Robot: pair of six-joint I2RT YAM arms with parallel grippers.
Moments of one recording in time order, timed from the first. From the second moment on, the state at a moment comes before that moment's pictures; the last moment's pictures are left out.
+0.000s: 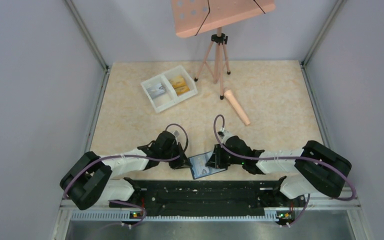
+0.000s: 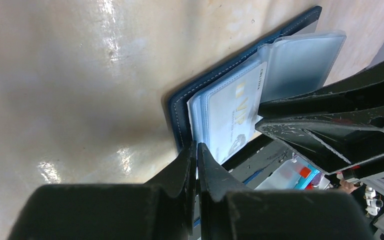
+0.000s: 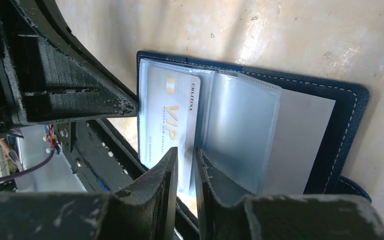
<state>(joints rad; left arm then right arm) -0.70 1.27 0.38 0.01 0.36 -1.04 0.92 1.39 0.36 0.38 -0.19 0.84</state>
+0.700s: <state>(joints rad) -0.70 1.31 0.38 0.05 0.37 -1.04 0.88 1.43 0.31 0.51 -0.27 0.90</state>
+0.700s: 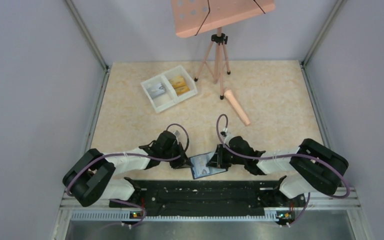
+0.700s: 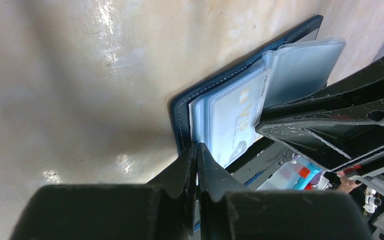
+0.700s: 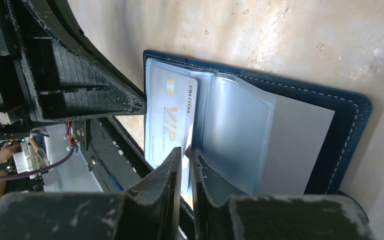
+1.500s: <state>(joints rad) -0.70 1.36 0.40 0.07 0.39 -1.03 0.78 1.36 0.22 0.59 -0.35 0.95</state>
